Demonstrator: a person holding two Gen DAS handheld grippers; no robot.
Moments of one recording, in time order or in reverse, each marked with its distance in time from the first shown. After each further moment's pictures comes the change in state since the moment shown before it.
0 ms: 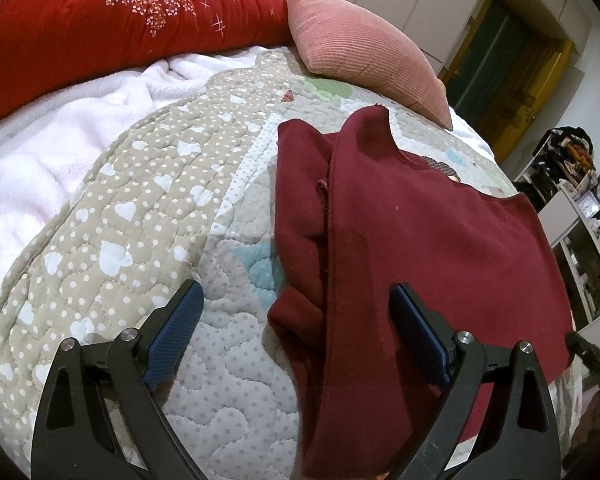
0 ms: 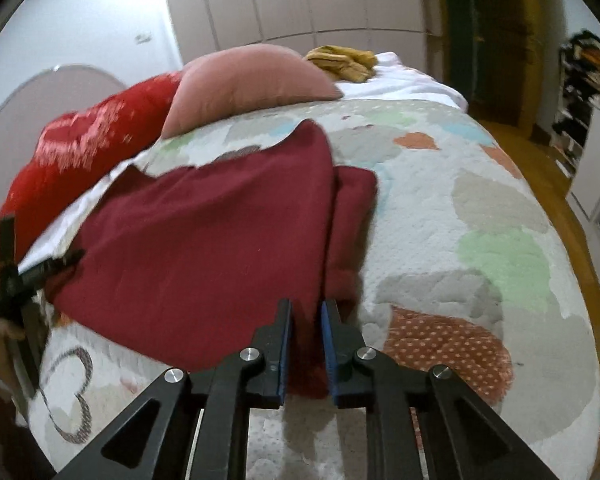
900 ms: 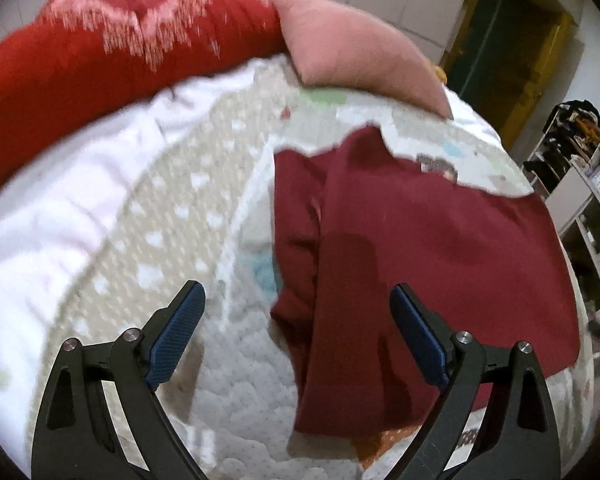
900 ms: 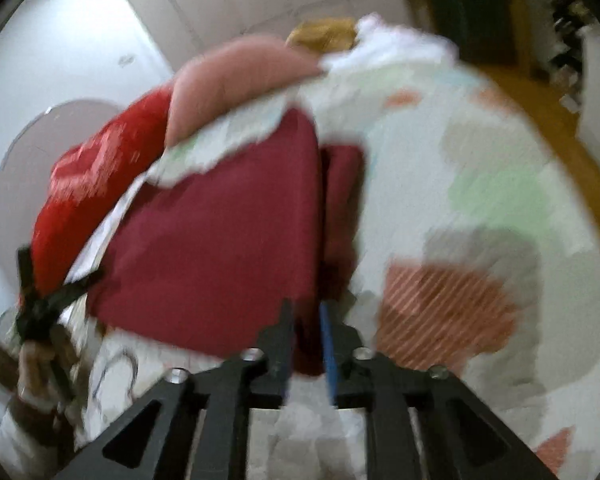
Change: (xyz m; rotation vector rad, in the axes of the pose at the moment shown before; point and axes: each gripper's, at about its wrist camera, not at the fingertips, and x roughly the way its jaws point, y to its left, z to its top) left arm -0.033 -0.021 0.014 0.091 -0.010 0.093; right arm -0.031 -0.030 0.006 0.205 0.029 0.089
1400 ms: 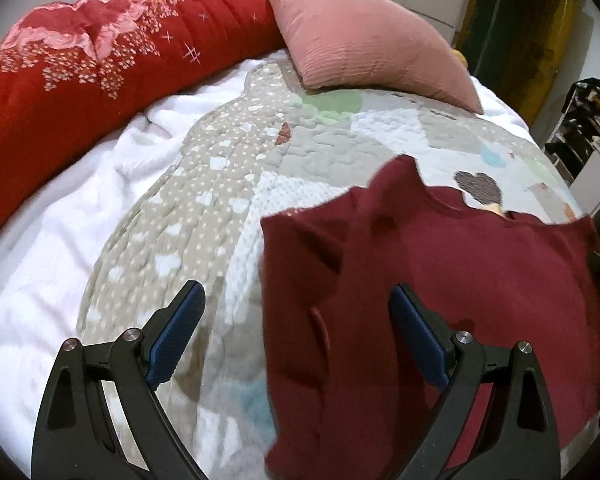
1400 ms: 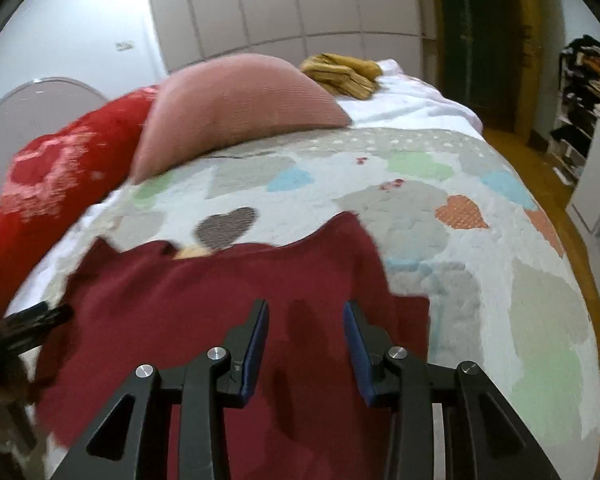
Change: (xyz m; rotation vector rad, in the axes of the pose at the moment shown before) left arm 0.078 -0.010 0.058 0.057 0.071 0.080; right arm 0.121 0.059 0.101 -0.148 -0.037 -0.146
